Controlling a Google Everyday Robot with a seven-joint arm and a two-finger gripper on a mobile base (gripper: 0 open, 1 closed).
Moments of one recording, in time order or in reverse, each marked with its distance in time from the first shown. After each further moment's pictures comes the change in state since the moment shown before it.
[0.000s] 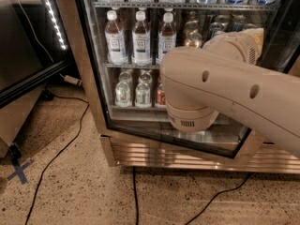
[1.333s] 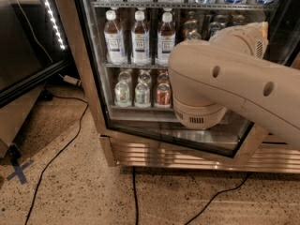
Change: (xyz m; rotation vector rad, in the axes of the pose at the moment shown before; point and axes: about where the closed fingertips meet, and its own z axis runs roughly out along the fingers) arm -0.011 -0.003 0.004 -0.031 -0.019 -0.001
